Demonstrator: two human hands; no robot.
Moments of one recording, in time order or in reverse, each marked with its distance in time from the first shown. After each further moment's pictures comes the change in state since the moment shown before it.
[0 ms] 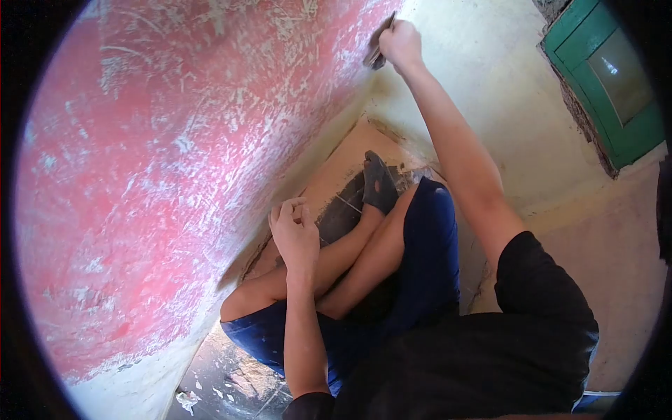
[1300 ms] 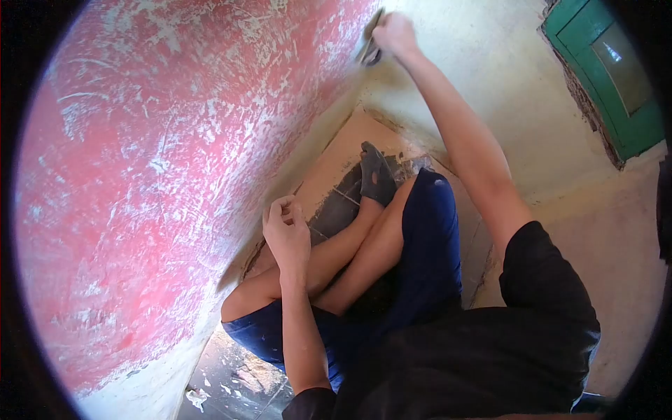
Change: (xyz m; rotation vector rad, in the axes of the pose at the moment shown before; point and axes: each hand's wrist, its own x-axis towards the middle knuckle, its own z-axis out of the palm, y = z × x) left_hand 0.002 -0.002 -0.002 0.000 -0.001 0.022; right_hand 0.008 0.028 -0.003 -0.143 -0.133 -0.147
